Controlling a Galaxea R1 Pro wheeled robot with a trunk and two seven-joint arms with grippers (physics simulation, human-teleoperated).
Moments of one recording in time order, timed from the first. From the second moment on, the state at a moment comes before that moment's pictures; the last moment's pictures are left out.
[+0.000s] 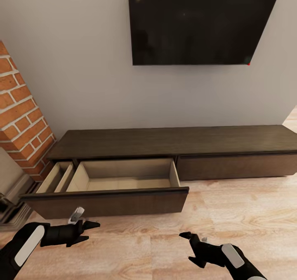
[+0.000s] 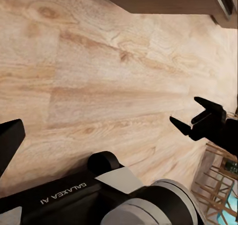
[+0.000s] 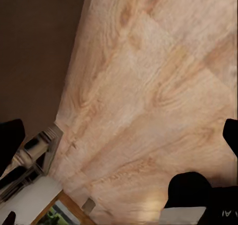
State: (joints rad) left arm -0.42 0.38 -0.06 -0.88 0.71 1.05 -0.64; right arm -0.49 -0.07 -0.20 -0.43 -0.91 0.78 0.17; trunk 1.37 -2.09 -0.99
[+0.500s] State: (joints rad) left arm -0.42 0.36 -0.05 -0.88 0.69 1.04 -0.35; right arm -0.49 -0.07 -0.37 -0.28 -0.90 0.74 0.06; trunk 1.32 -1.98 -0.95
